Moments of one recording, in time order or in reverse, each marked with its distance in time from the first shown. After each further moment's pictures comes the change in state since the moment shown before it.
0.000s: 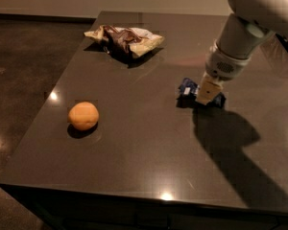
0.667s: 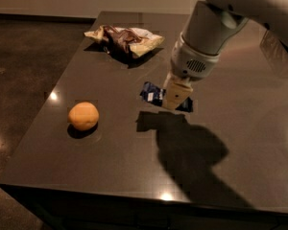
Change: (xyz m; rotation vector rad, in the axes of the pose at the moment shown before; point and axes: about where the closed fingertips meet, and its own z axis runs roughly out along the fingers) arm -0.081 0.088 -0.023 -0.107 -0.098 -0.250
